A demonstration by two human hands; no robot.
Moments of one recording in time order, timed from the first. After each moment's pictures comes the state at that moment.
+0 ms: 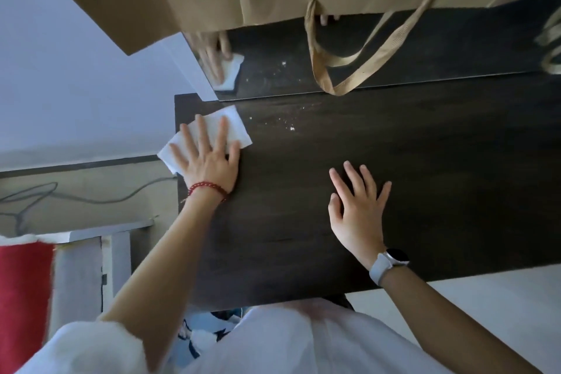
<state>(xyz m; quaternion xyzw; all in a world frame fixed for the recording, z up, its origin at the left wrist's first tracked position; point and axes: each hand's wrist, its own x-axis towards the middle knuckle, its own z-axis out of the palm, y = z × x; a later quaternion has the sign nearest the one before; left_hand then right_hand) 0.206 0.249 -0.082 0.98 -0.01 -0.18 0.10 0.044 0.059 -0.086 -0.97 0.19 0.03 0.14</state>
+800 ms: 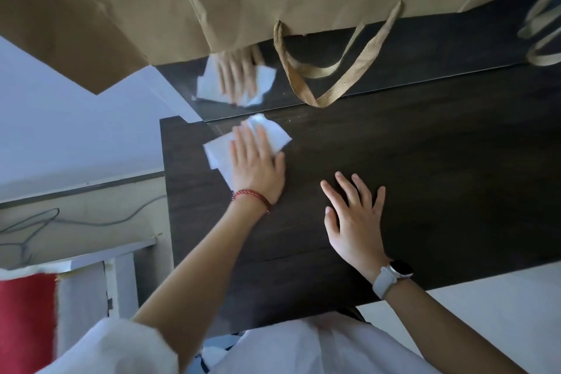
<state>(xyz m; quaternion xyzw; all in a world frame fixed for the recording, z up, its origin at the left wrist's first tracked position) 0.192 0.168 -0.085 0.97 -0.15 -0.15 0.12 0.041 0.052 -0.089 -0.97 0.18 0.02 0.14</state>
